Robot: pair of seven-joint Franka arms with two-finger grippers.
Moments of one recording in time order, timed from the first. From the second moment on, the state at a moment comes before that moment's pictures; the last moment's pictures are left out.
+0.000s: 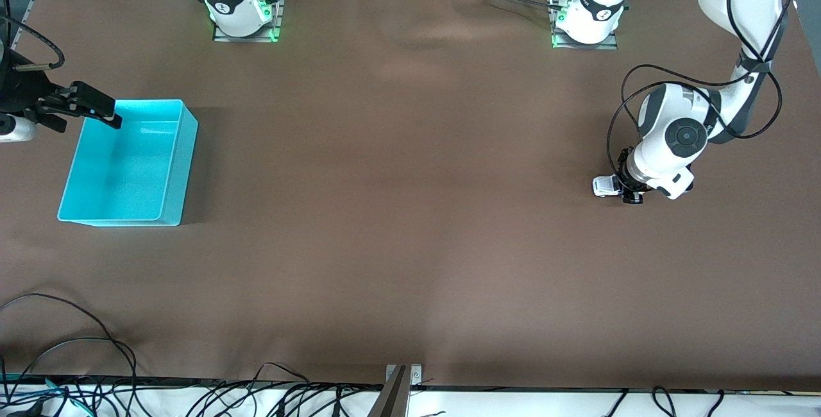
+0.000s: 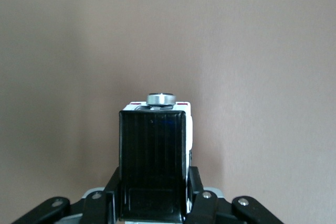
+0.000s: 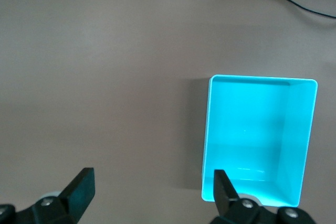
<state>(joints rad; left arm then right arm) 0.15 0.39 -0.13 -2.23 0.31 2.52 -1.84 0.01 0.08 0.00 -1.50 0.05 1.58 -0.04</state>
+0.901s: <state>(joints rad) 0.30 0.41 -0.13 -2.21 0.49 2.54 -1.79 0.01 0.08 0.00 -1.50 0.05 1.58 -0.04</state>
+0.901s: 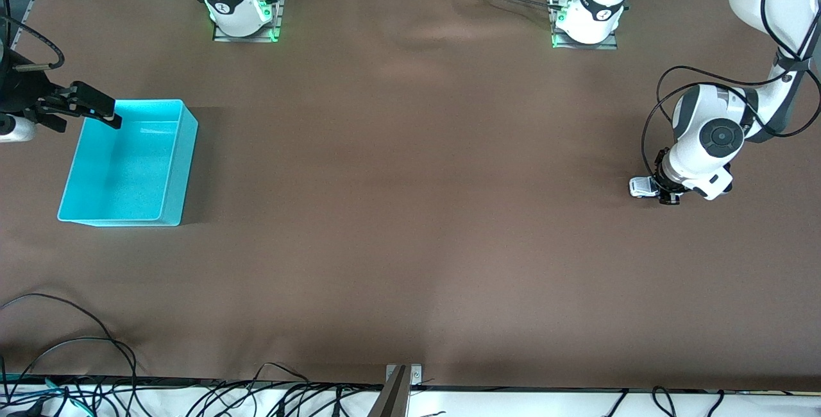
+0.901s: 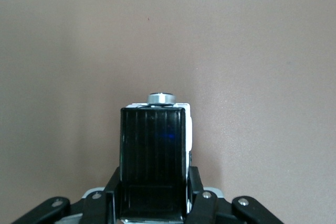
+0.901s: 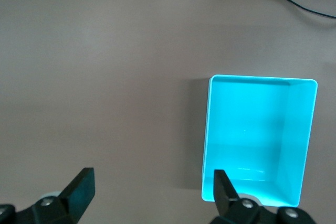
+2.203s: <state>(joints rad) 0.35 0.32 -0.22 -1.69 0.32 1.92 -1.10 0.01 0.08 0.00 -1.50 0.05 1.58 -0.04</state>
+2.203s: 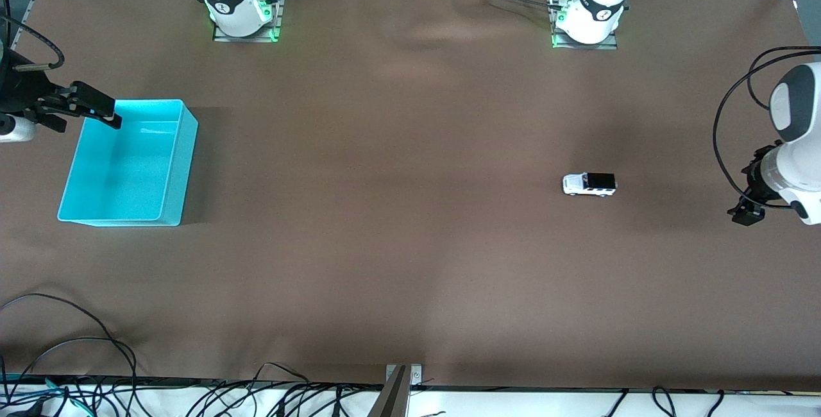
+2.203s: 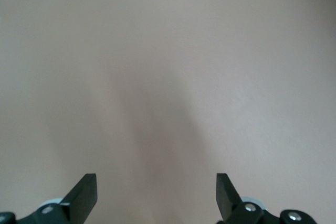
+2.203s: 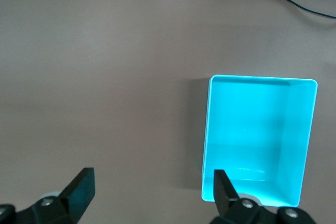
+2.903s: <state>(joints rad) 0.35 0.31 -0.25 -1.44 0.19 1.72 -0.45 0.01 0.08 0.00 -1.50 0.05 1.58 -0.04</state>
